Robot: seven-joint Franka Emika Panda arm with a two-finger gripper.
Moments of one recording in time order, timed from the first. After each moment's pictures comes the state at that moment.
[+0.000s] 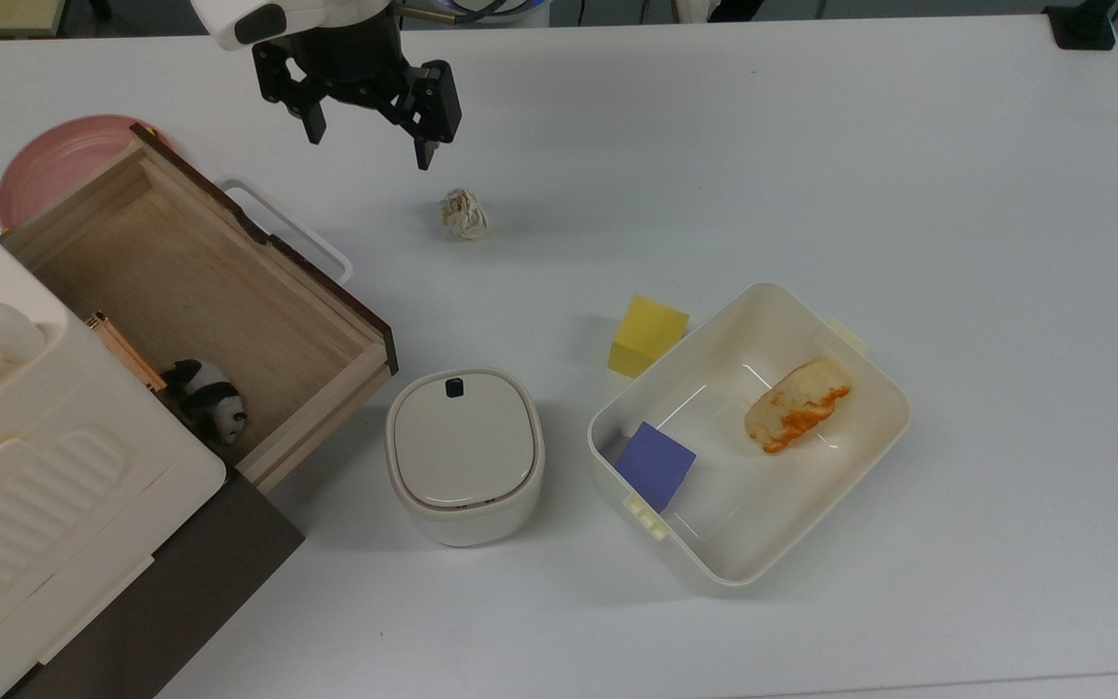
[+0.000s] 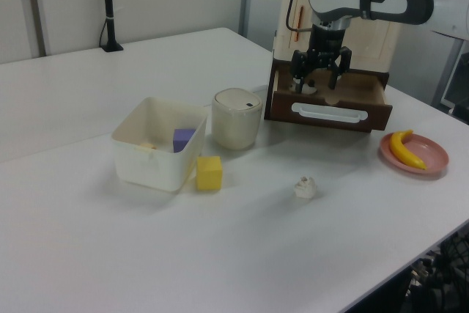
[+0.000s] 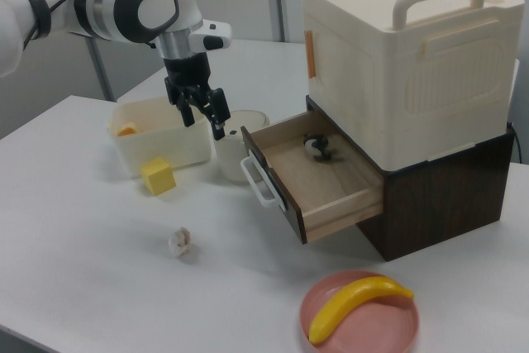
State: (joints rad) arm -0.01 0.13 -0.07 -1.62 -0.02 1.79 0.17
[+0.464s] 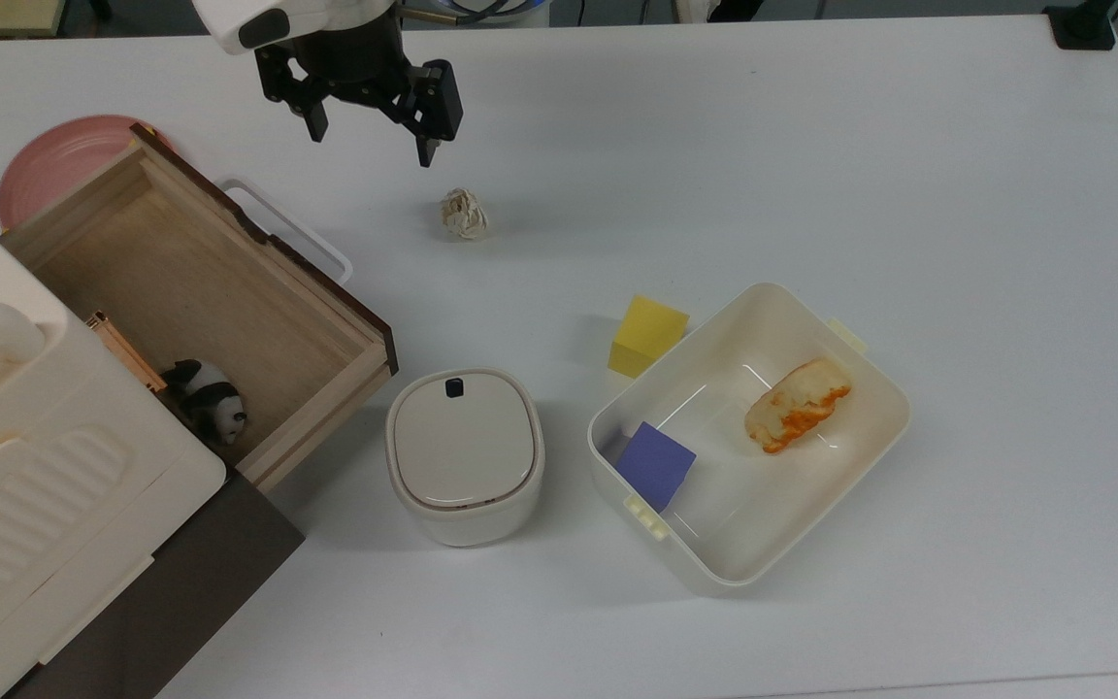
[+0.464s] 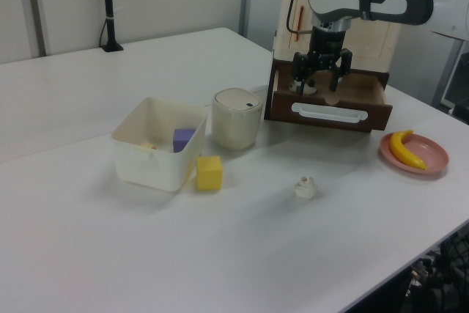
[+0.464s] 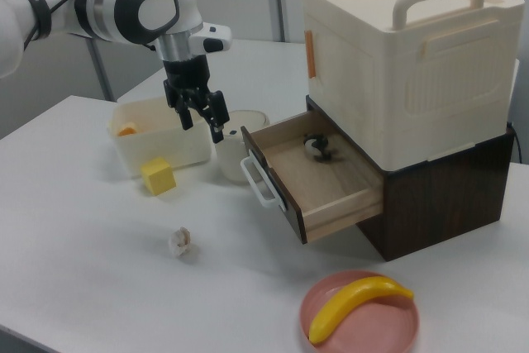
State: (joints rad) arm -0.01 0.13 -0.07 -1.63 -0.02 1.77 0.16
